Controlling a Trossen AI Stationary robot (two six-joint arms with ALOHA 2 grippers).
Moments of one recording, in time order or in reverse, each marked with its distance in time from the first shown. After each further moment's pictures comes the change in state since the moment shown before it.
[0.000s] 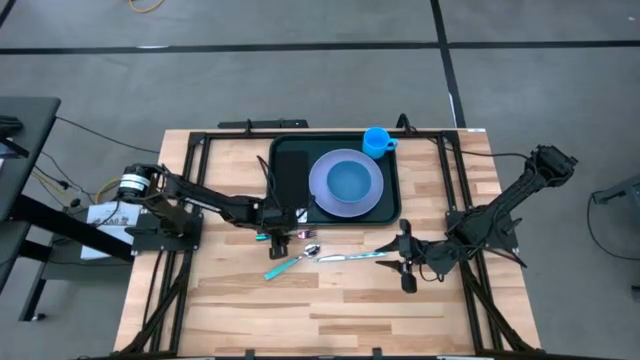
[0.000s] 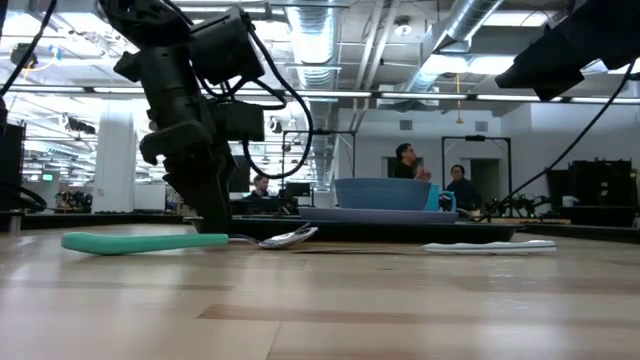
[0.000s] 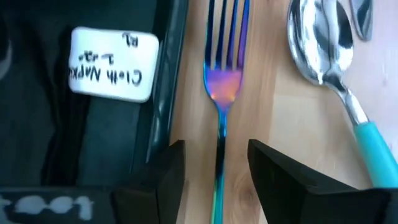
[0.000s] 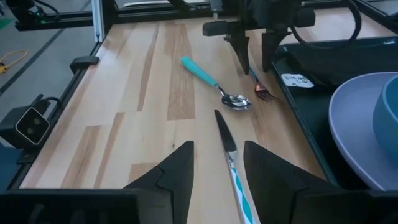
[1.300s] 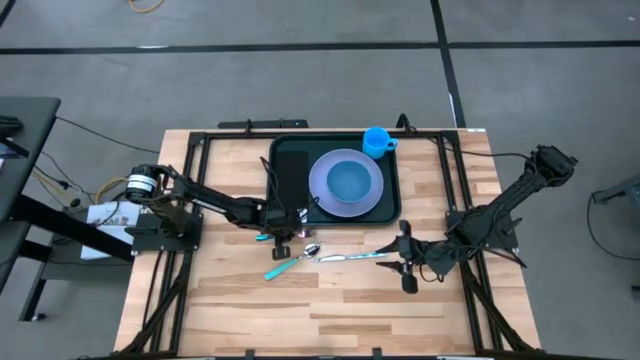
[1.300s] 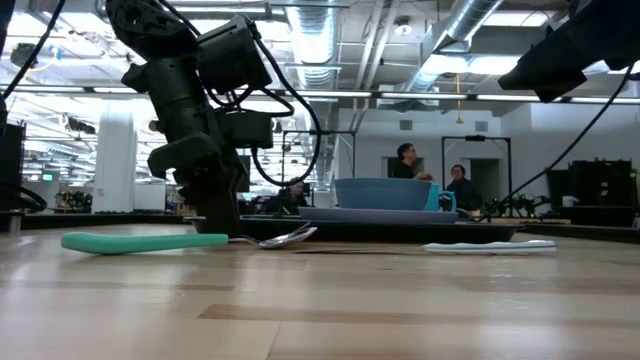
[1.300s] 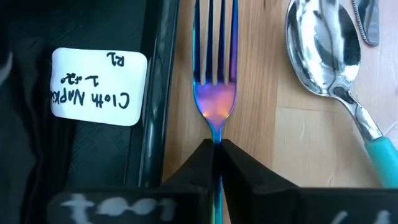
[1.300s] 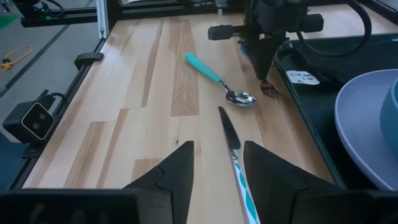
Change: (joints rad) left arm 0.000 0.085 0.000 0.075 0.017 0.038; right arm 0.000 0.000 0.000 -0.007 -0.021 0.001
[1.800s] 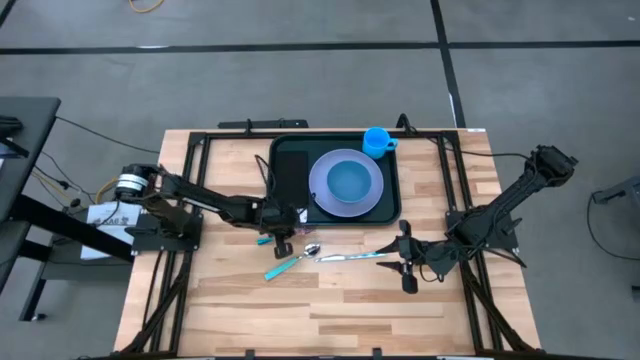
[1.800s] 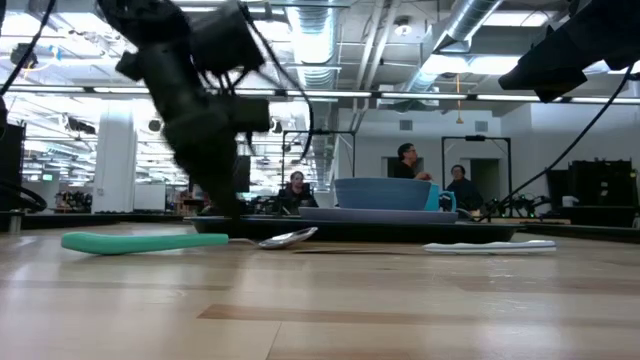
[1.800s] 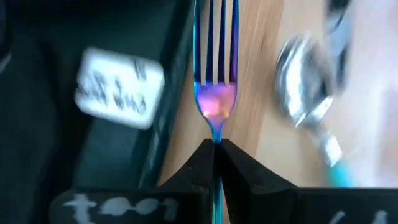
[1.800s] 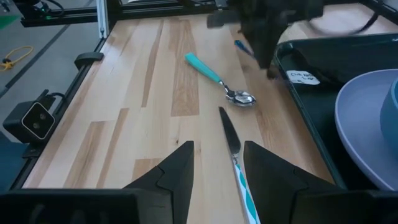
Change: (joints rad) left arm -0.001 -0.110 -0.005 -0.006 -0.028 -0.153; right arm 0.000 0.000 0.000 0.000 -0.001 0.000
